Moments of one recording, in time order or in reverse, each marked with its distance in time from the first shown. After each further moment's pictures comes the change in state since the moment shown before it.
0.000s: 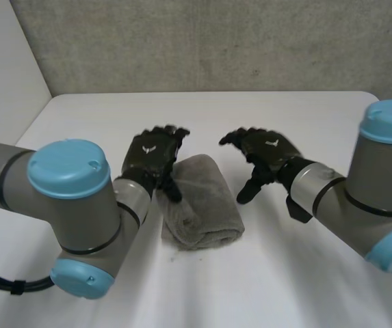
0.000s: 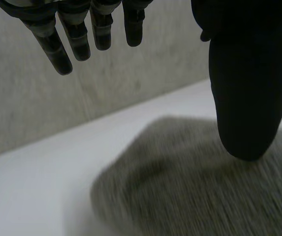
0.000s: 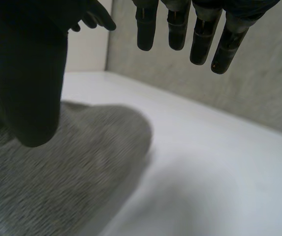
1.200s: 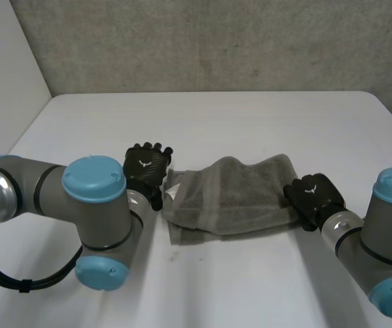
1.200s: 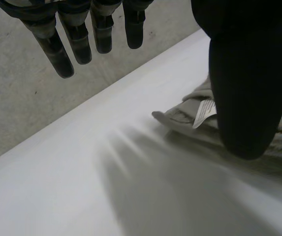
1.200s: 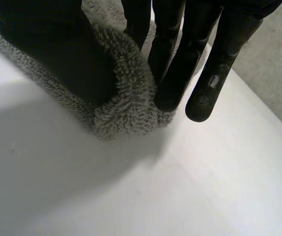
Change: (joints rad) left arm 0.032 -0.175 0.050 0.078 -0.080 0.245; right arm -0.153 0.052 0.342 -0.286 0.185 -0.564; left_hand 0.027 0.033 0.033 0.035 0.007; right_hand 0.614 0.925 0.969 0.958 0.911
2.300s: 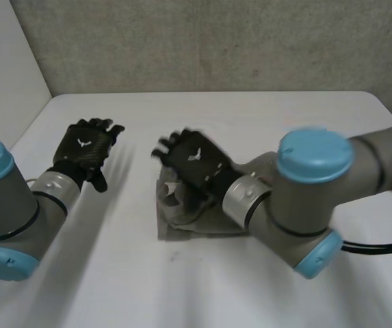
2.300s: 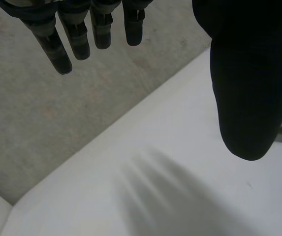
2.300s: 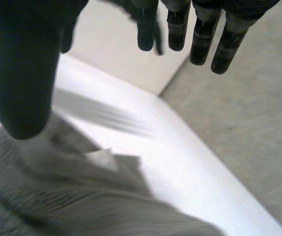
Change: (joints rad) left arm 0.342 0.309 -0.298 0.089 0.334 0.125; right arm 0.382 0.109 -0.493 0.117 -0.208 0.209; left_hand -0.036 -0.048 -0.046 -0.045 -0.006; right_hand -0.612 -0.922 -0.963 -0.957 -0.905
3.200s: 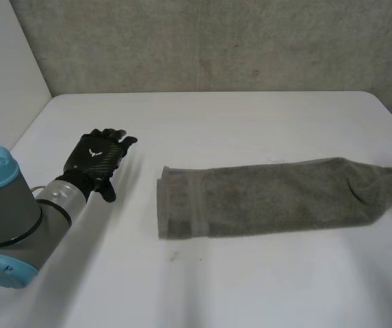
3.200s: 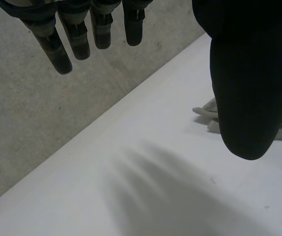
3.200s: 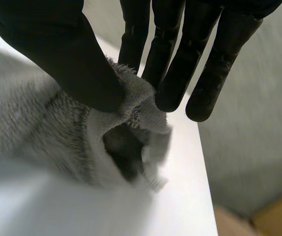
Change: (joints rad) left arm 0.000 -0.022 -0.031 -0.002 0.089 0.019; right arm -1.007 -0.116 0.246 0.073 -0.035 -0.054; left_hand 0.000 0.000 0.000 0.000 0.000; right_hand 0.719 0.932 0.962 0.957 0.877
